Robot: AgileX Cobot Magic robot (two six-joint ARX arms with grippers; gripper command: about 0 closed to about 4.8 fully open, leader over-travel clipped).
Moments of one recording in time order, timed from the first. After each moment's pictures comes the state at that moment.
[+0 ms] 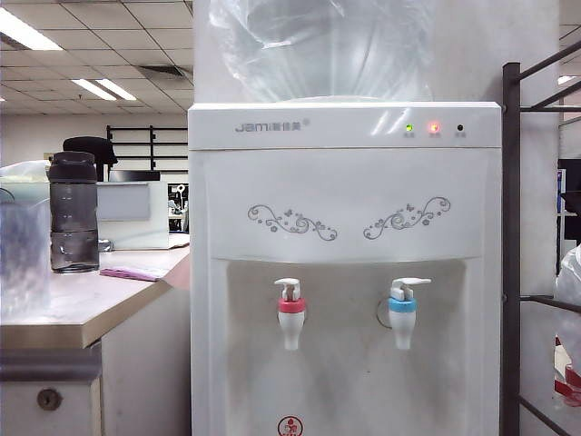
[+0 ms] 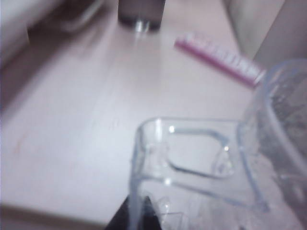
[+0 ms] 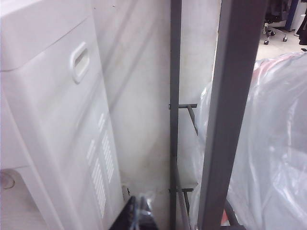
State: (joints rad) left arm 0.06 1.71 0.06 1.42 0.03 -0.12; right arm -0.01 0.00 0.01 -0.09 0.00 0.09
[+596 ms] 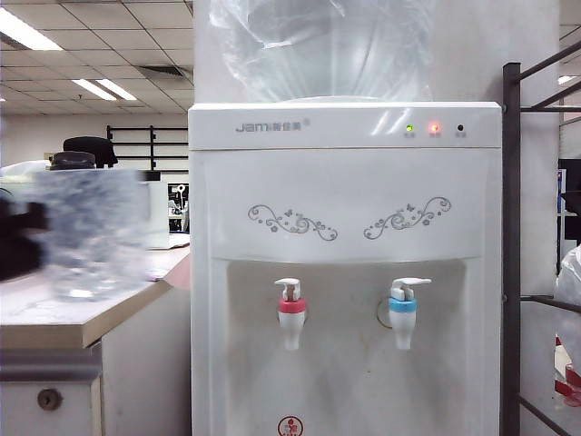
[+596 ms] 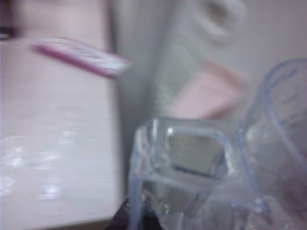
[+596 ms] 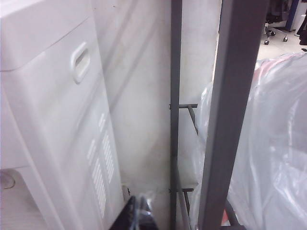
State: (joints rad) left arm -0.30 1.61 0.03 1.42 0.02 -0.12; right arm -0.01 0.00 0.01 -0.09 0.00 0.09
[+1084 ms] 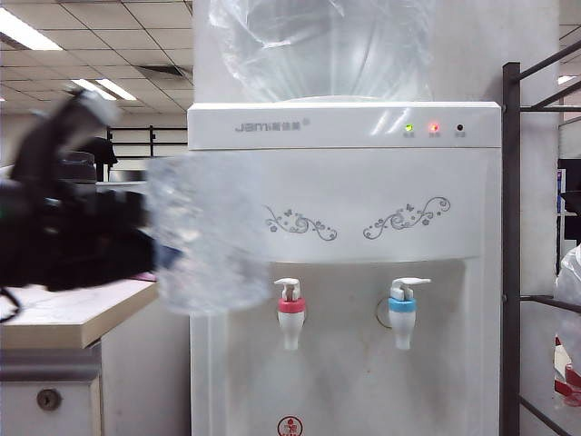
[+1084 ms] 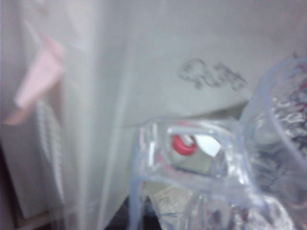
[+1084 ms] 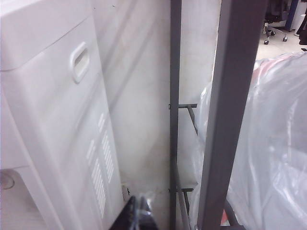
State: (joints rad) left arm -0.61 1.61 0.13 1.29 0.02 -0.12; right arm -0.01 0.00 0.01 -0.09 0.00 0.09
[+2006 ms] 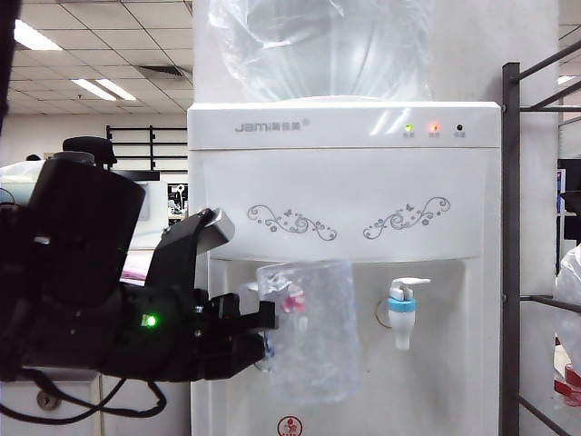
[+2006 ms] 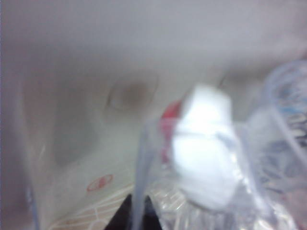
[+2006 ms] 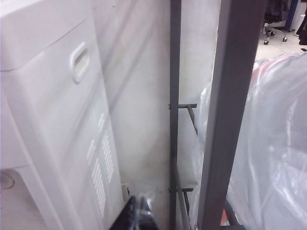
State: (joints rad) left arm -0.68 2.15 0.48 1.38 0.03 -0.24; right arm -0.01 0.00 0.01 -0.09 0.00 0.09
